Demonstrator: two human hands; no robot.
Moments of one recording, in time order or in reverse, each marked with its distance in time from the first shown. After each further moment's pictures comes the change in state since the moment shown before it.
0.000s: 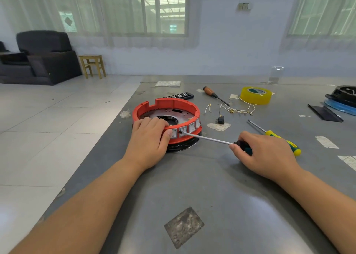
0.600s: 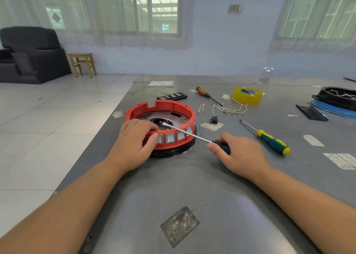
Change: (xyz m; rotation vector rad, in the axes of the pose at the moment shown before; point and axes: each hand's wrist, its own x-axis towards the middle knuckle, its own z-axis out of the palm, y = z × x) left_hand -0.010 -0.019 -0.019 -0.172 -0.066 0.013; right_hand 0.008 -0.032 0.016 0.132 -0.113 0.138
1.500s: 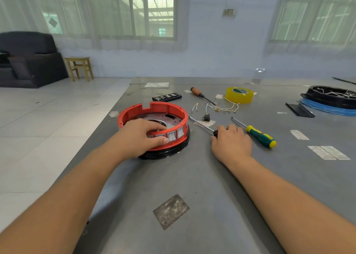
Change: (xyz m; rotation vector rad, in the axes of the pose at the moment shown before) left_hand 0.018 0.042 -0.029 -0.058 -0.361 -0.136; right_hand 0.014 -0.012 0.005 -0.265 -0.170 0.367
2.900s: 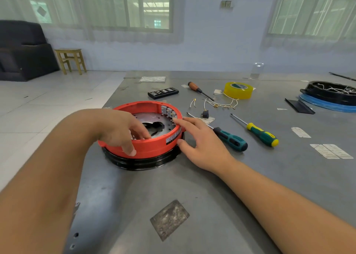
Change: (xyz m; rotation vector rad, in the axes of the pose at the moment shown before) left_hand 0.010 0.017 -0.065 0.219 -0.608 -0.232; right_hand -0.019 -0.040 -0.008 0.677 0.003 -0.510
